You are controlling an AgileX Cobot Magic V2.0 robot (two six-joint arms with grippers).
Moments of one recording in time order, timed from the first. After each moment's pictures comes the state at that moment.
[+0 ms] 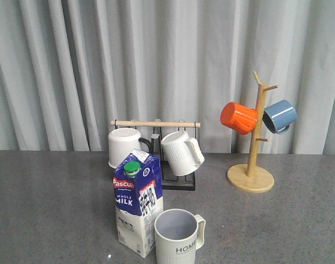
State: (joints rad) left arm 0.00 -0.01 0.03 -0.07 0.08 0.00; right arm 0.27 0.69 -0.44 0.41 0.29 -0.38
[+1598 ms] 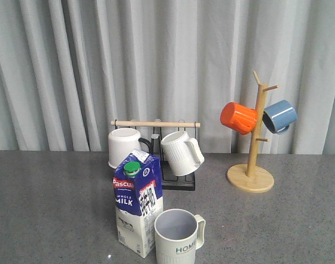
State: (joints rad) left arm 0.00 -0.01 0.03 -0.07 0.08 0.00; right arm -0.04 0.02 -0.05 -0.22 0.20 0.33
